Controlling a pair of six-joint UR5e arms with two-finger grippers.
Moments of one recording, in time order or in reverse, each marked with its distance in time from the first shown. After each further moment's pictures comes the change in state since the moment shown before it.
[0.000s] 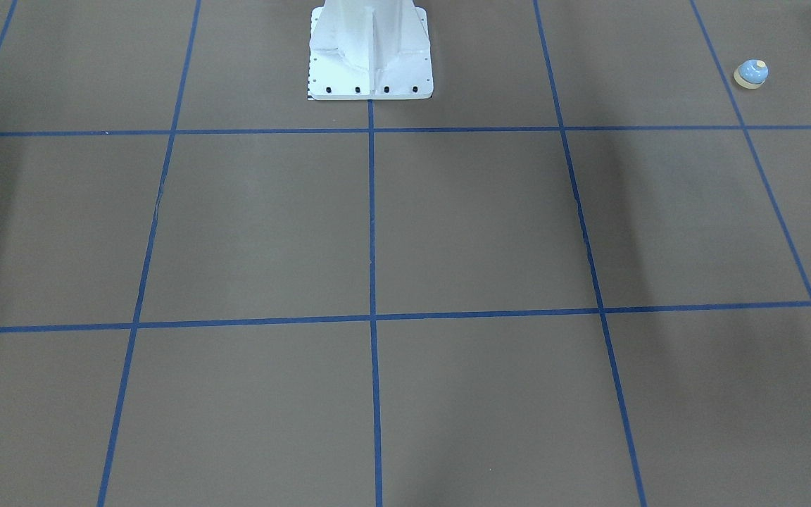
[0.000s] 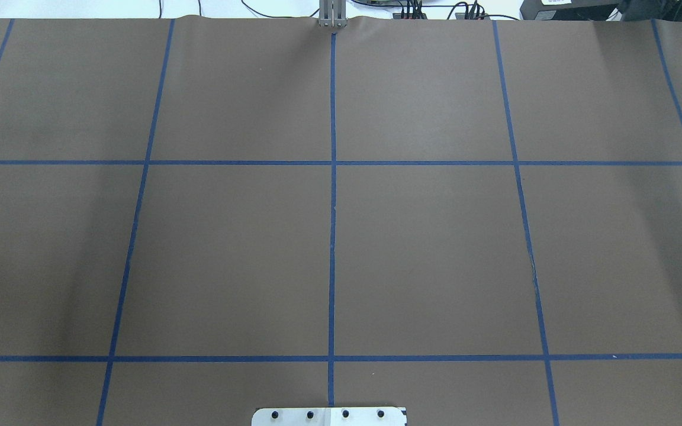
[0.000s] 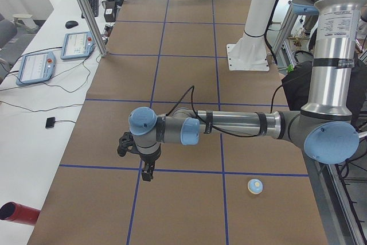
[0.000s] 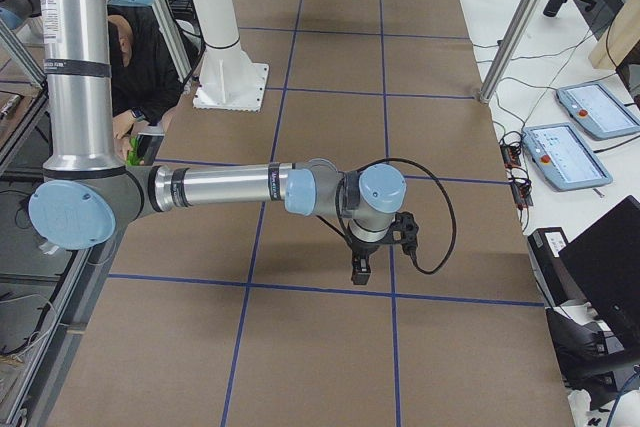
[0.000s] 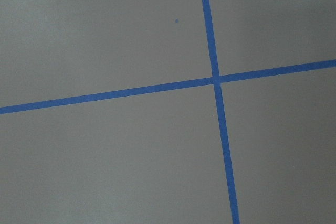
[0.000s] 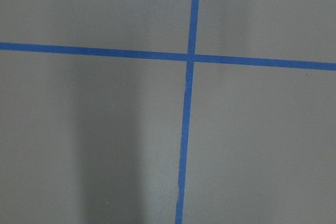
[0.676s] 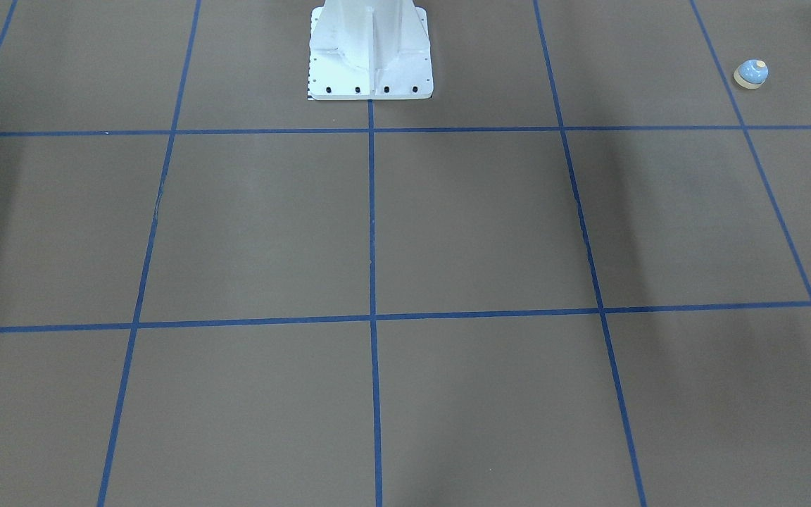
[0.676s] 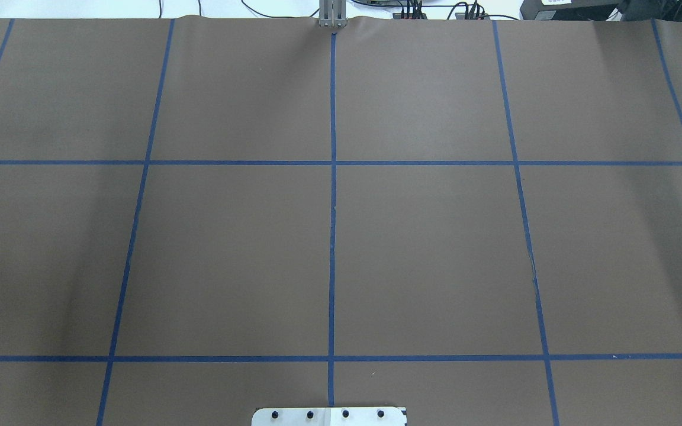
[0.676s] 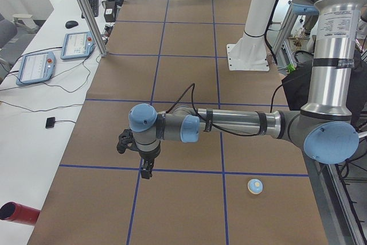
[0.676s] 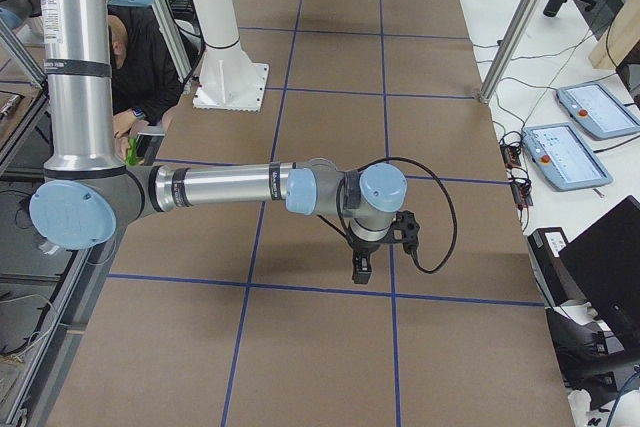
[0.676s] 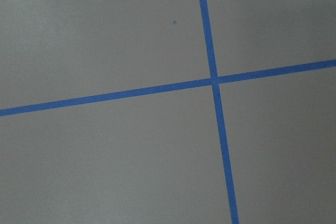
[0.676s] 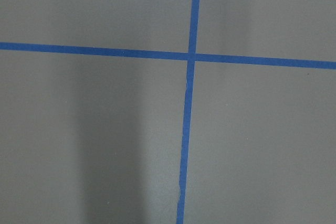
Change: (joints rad) left arm 0.001 -0.004 -0.040 0.030 0.011 0.006; right arm 0.000 0.007 0.000 0.000 0.003 0.001
